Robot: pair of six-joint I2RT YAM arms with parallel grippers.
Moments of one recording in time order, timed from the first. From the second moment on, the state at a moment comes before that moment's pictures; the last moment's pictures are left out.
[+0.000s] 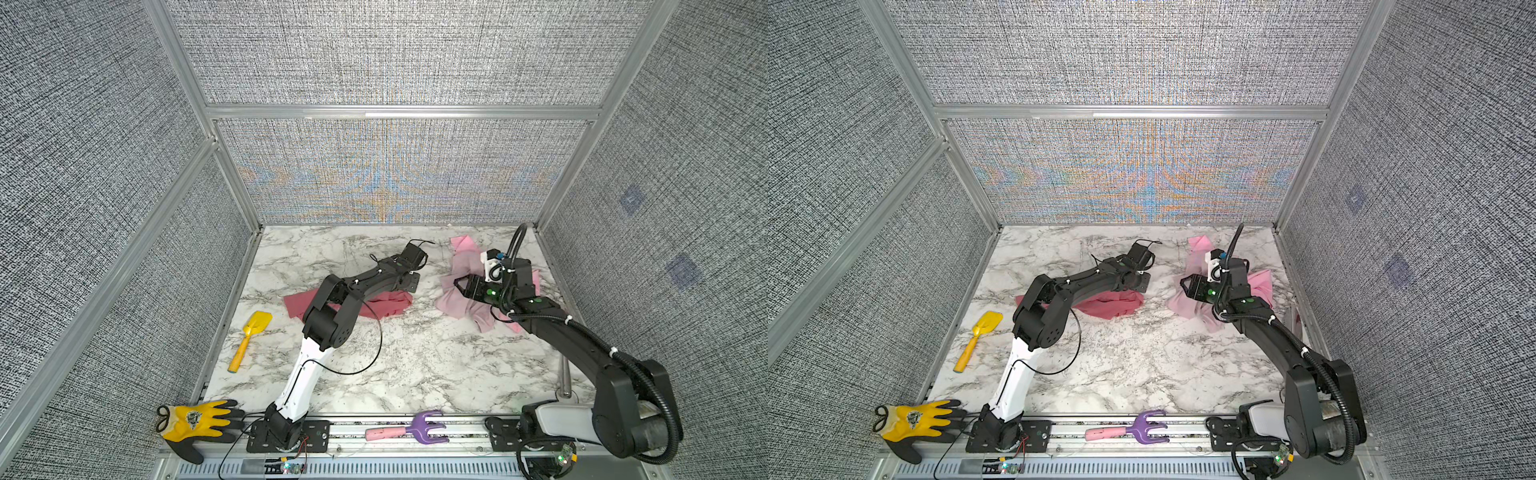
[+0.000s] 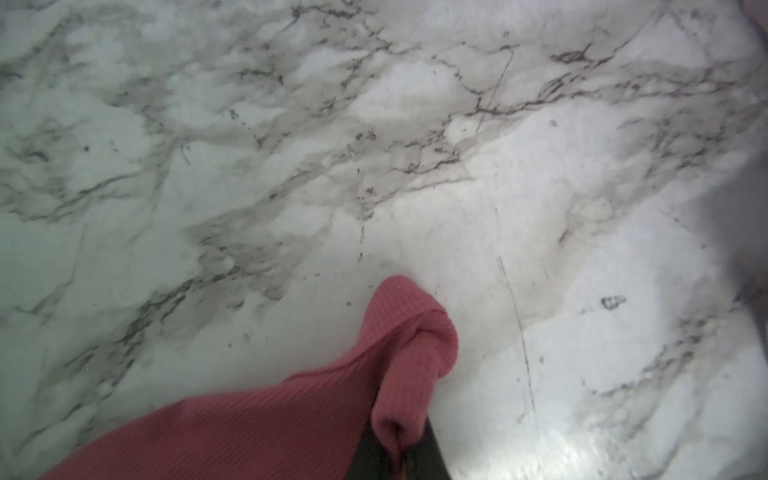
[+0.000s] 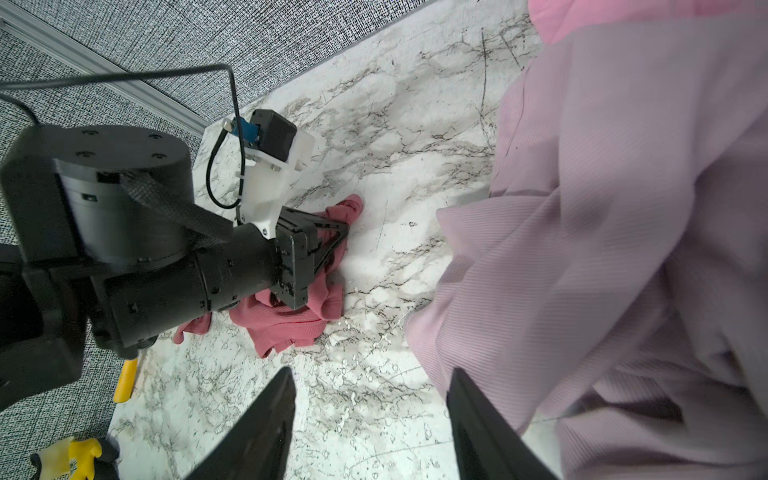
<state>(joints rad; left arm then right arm) -0.71 2.31 1.79 -0.52 -0.18 -0.27 0.20 1.32 0.80 -0.10 -0.37 0.48</state>
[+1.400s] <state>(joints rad) -0.15 1.29 0.68 -0.14 -0.16 -0.50 0.22 1.33 0.88 -0.08 -0.45 0.54</state>
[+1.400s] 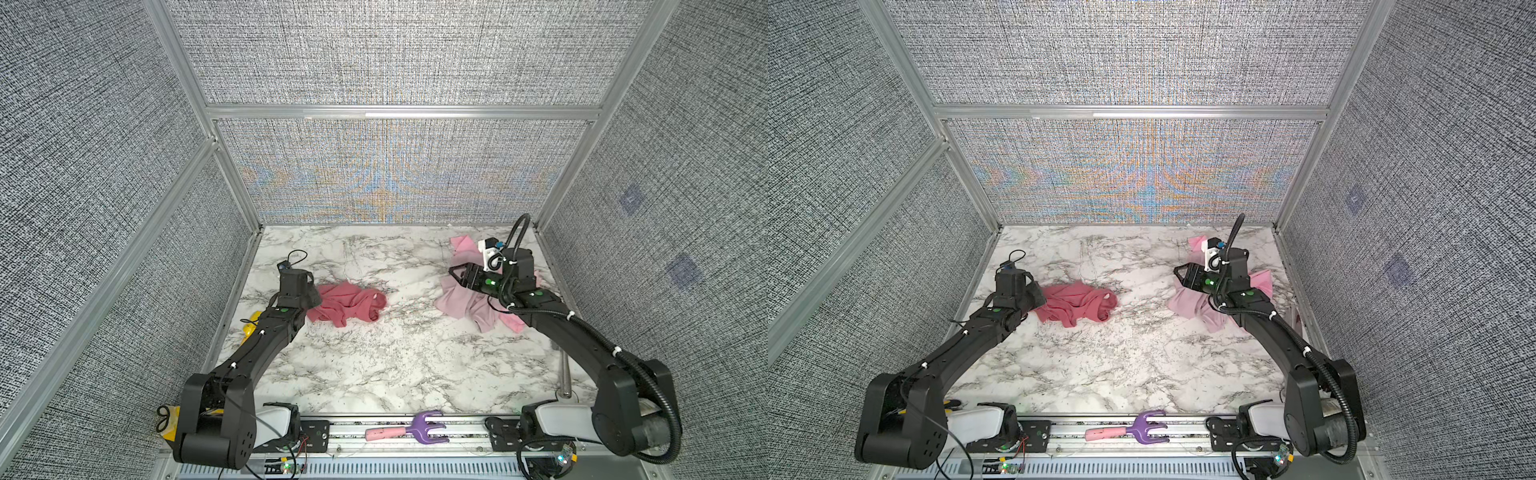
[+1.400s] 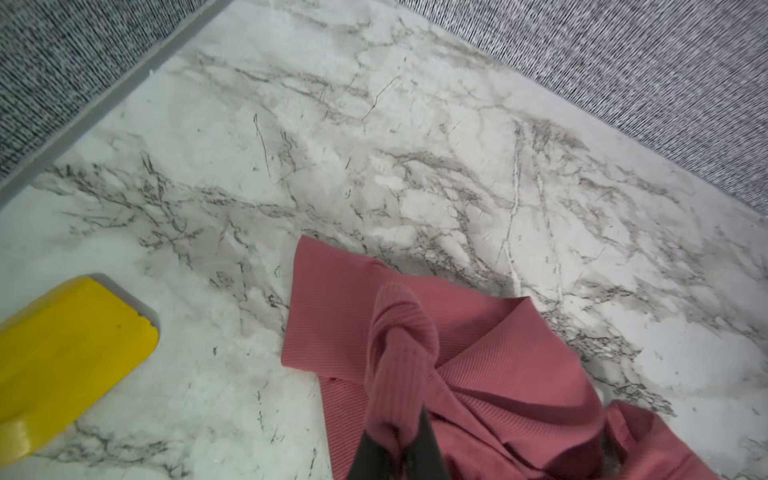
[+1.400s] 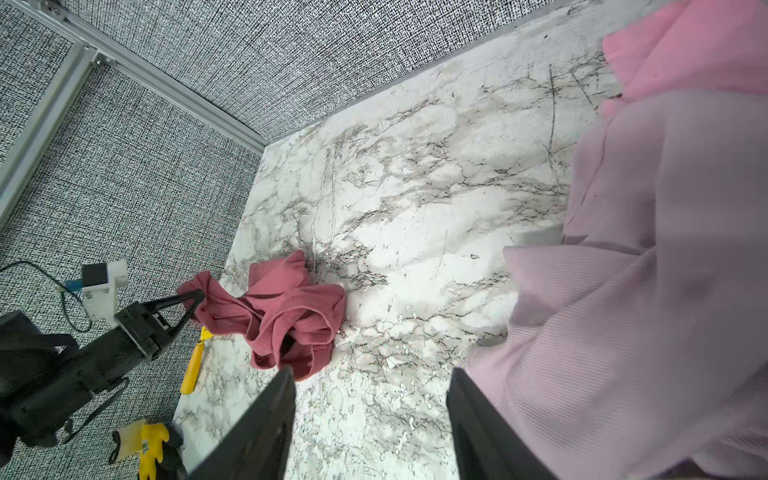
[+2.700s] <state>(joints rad) -0.56 1.40 0.93 -0.30 -0.15 -0.39 0.25 1.29 0.88 -0.10 -0.39 0.54</state>
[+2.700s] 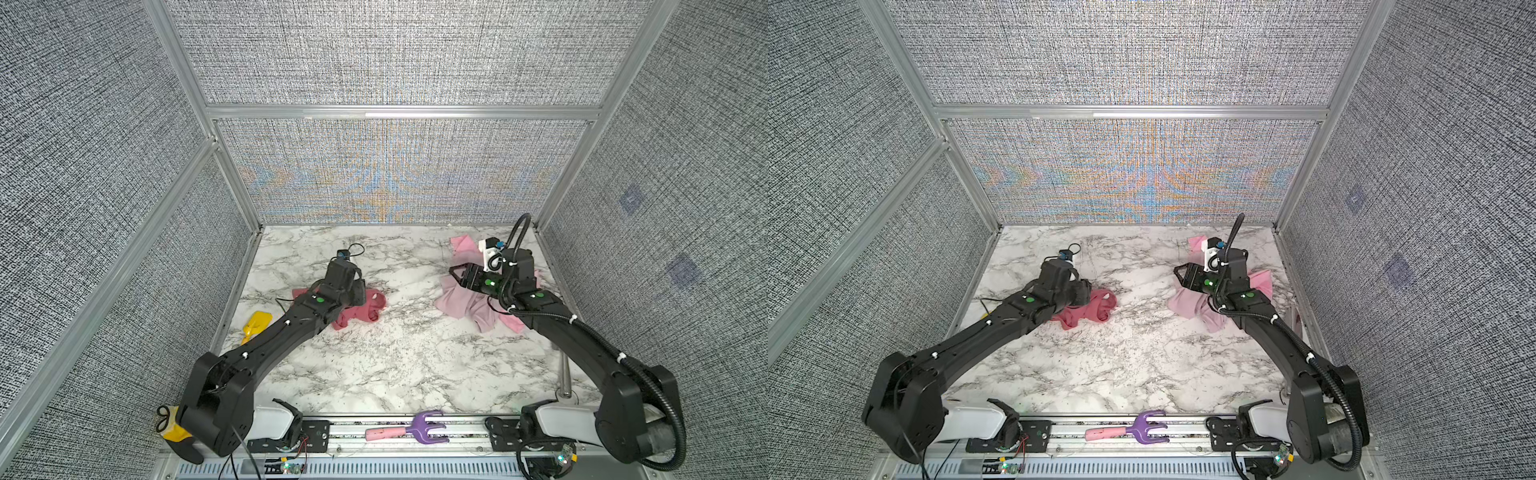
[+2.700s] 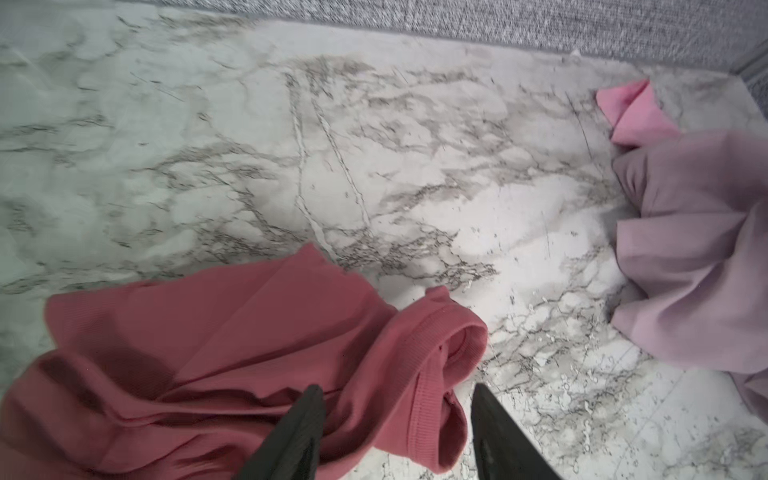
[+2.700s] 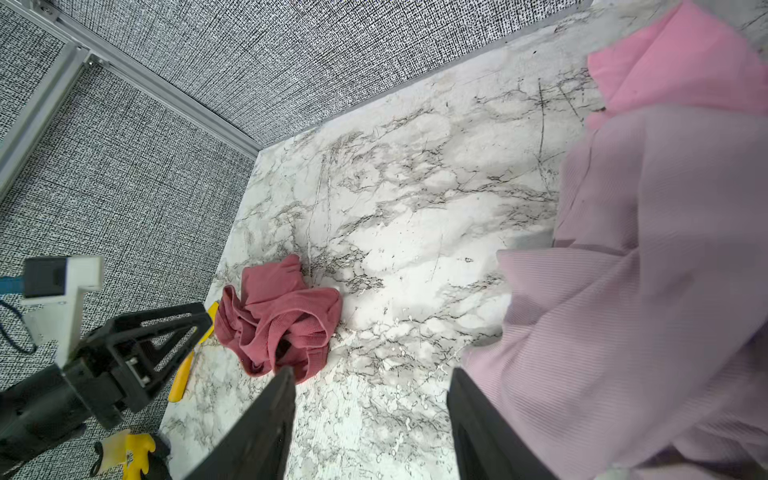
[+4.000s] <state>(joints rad) -0.66 1.83 1.06 -0.35 -0.25 -0.40 0.26 1.34 0.89 -0.10 -0.37 0.54</state>
